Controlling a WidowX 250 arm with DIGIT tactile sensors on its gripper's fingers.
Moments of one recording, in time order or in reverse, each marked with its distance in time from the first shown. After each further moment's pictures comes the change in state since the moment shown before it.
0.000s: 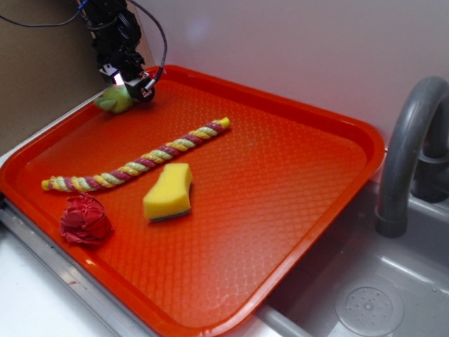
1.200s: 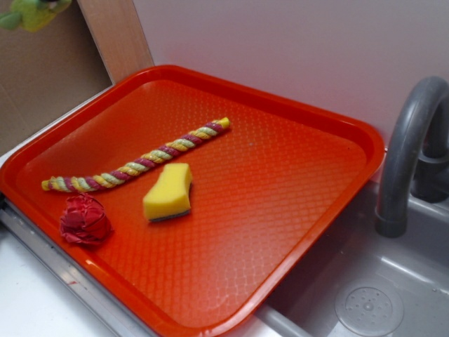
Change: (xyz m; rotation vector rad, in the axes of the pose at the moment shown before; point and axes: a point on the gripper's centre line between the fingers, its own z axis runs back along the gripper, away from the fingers) arm -0.066 -0.058 0.201 -0.216 -0.190 -0.207
